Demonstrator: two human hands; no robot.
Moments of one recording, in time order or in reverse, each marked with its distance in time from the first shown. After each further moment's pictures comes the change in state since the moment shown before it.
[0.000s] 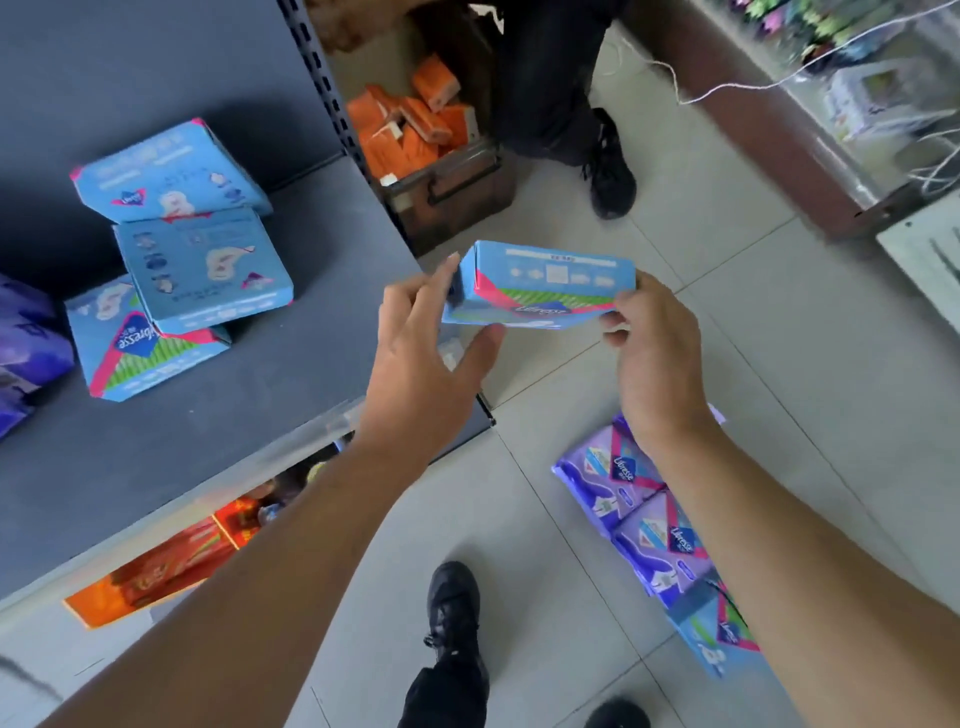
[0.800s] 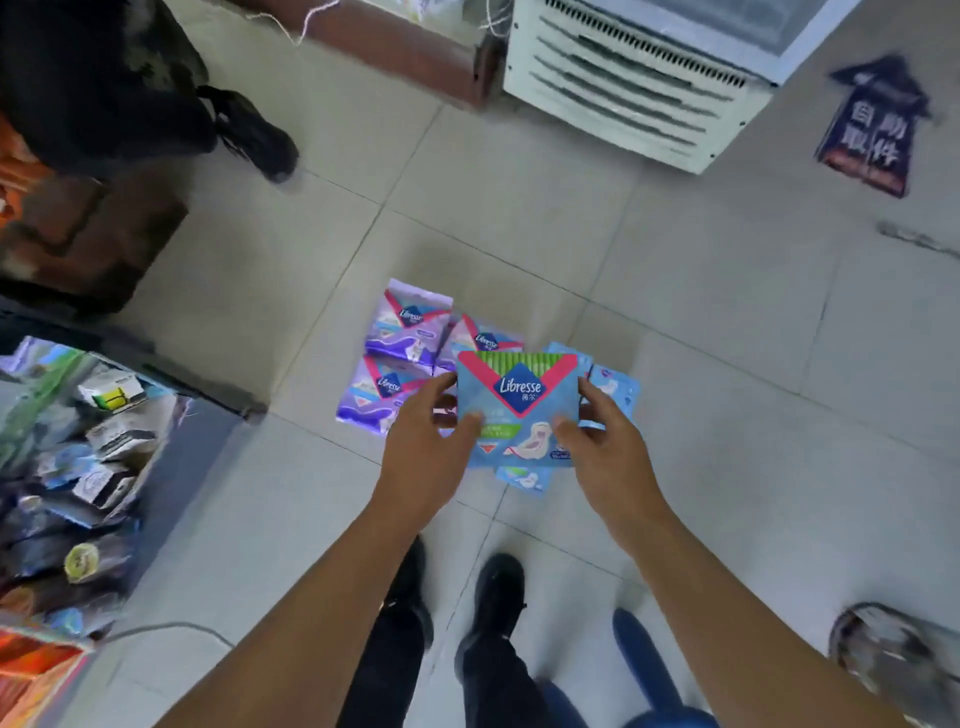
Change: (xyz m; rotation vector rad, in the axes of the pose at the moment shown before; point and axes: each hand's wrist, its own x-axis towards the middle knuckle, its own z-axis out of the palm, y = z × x) left_hand -0.257 0.156 0.294 -0.110 -0.656 -0.154; right_hand -0.220 0.205 -0.375 0.205 0.323 0.407
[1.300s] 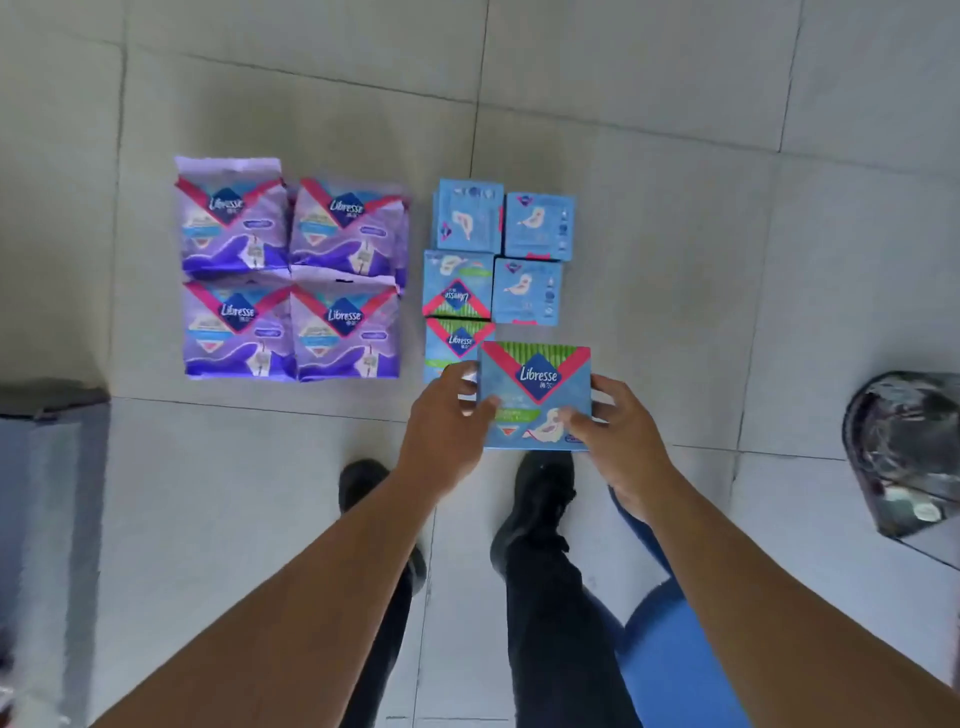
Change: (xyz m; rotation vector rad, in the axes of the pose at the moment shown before) left_hand 0.021 -0.180 0.191 0.309 -0.418 -0.090; right_hand 0.025 0.269 -0.081 0.203 0.196 0.457
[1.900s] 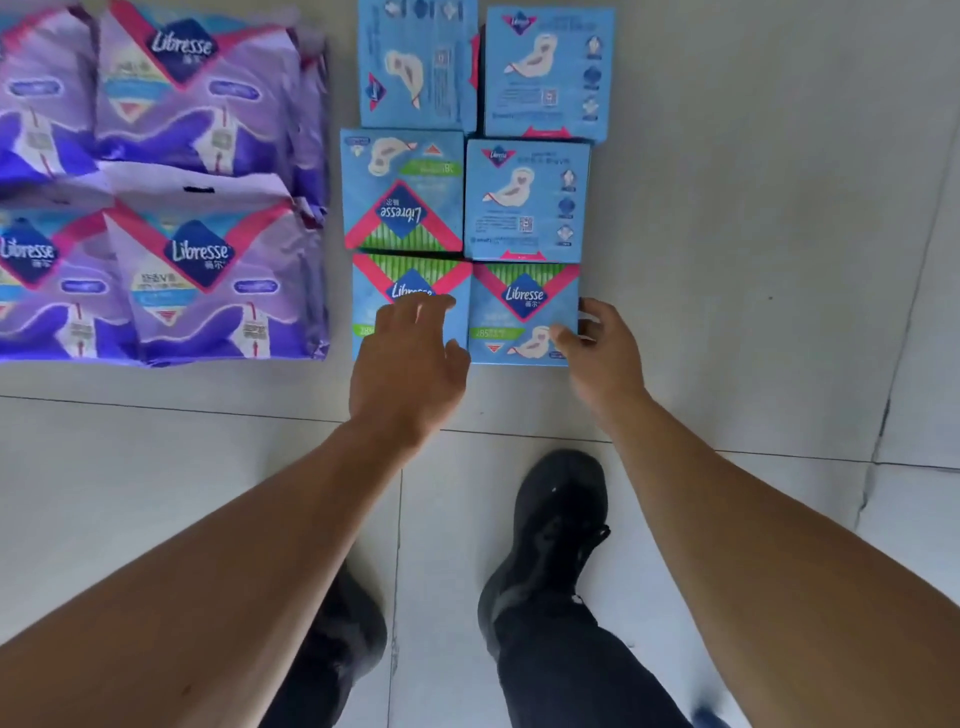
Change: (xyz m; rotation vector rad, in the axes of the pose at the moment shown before) left_hand 0.169 -0.152 0.102 0.733 0.115 0.155; right_hand 0.269 0.160 0.027 -0.116 0.092 -0.085
